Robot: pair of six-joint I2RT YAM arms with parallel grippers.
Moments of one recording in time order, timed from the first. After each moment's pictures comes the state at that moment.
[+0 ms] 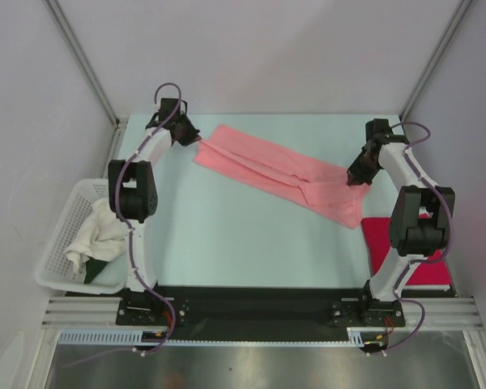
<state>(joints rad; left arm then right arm) -0.10 2.27 1.91 -0.40 0.11 -0.72 -0.04 1.79 1.45 -0.84 0.00 0.63</state>
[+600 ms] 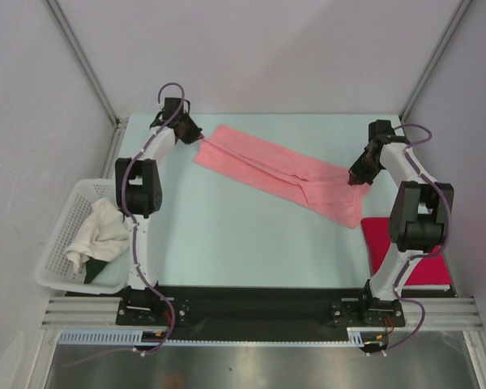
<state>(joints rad) -0.10 2.38 2.03 -0.41 0.12 -0.72 -0.07 1.84 1.46 -0.81 -0.02 0.64</state>
